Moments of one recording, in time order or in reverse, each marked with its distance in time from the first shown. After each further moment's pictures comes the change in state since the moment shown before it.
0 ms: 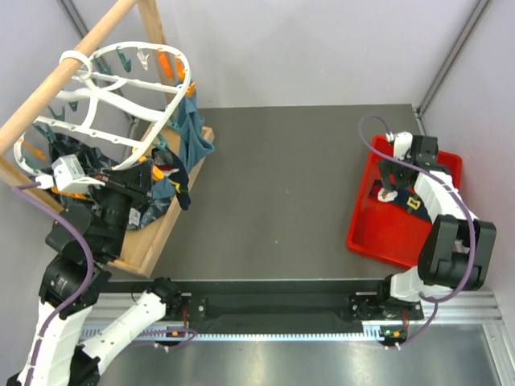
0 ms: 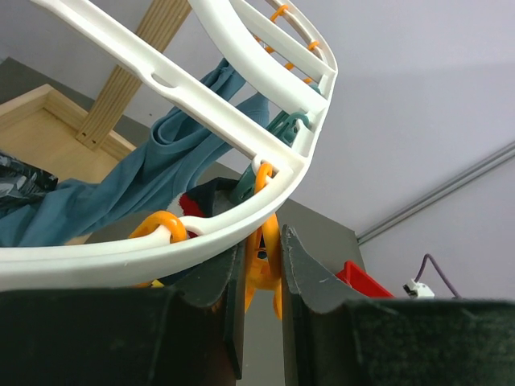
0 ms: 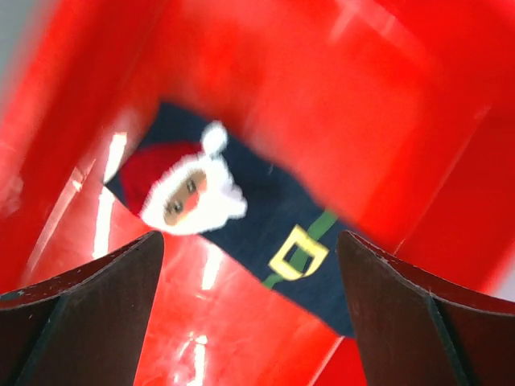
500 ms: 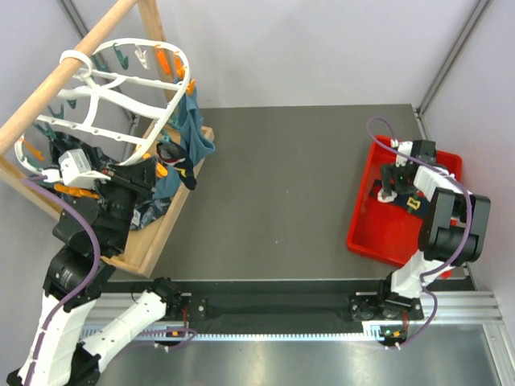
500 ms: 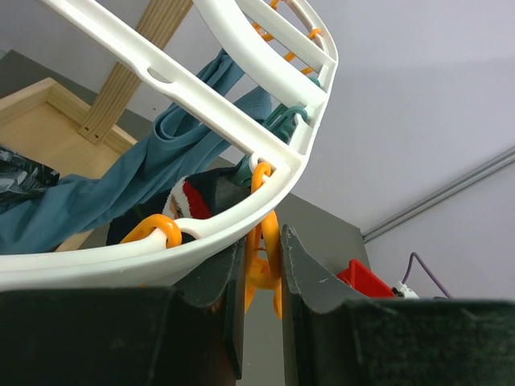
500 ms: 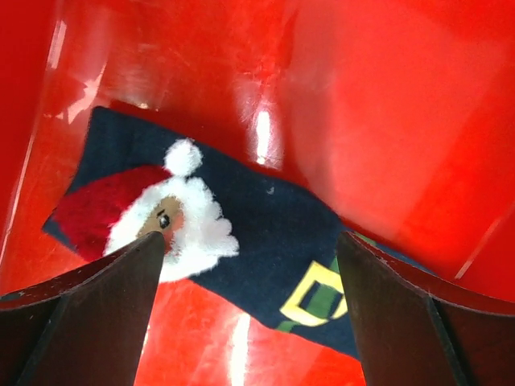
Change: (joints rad) left arm 0.002 0.040 0.008 0.001 -0.003 -0.010; right arm -0.068 0.210 0.010 0.055 -0.034 0.086
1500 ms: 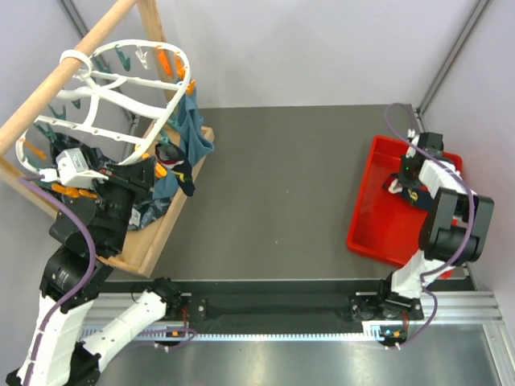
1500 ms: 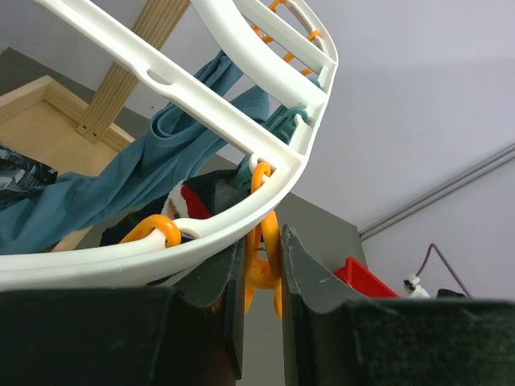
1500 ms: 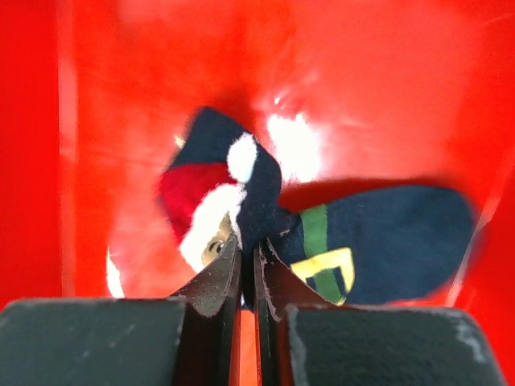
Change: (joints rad) left arm 0.000 0.010 0.032 -0.028 0.004 -0.007; right arm -0.021 0.049 0.091 -0.052 0.019 0.240
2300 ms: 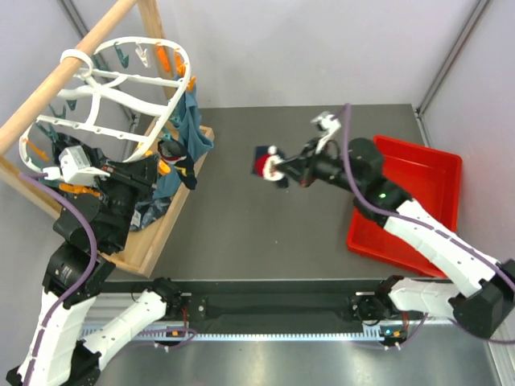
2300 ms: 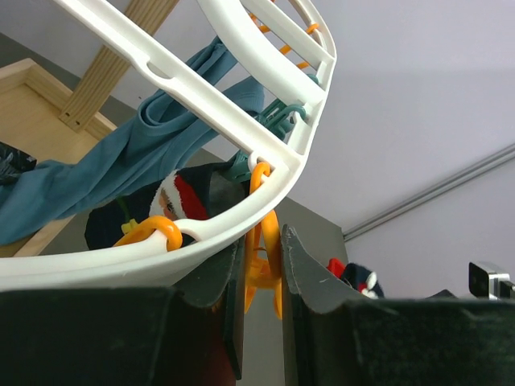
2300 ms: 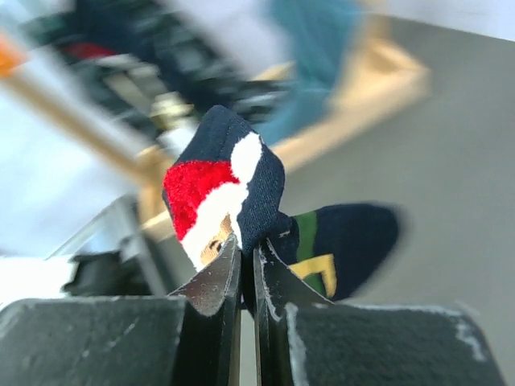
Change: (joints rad) left arm 0.000 0.020 0.000 0.008 0.006 -0.067; right arm 0.872 -0.600 -0.078 0.415 -0.339 0.506
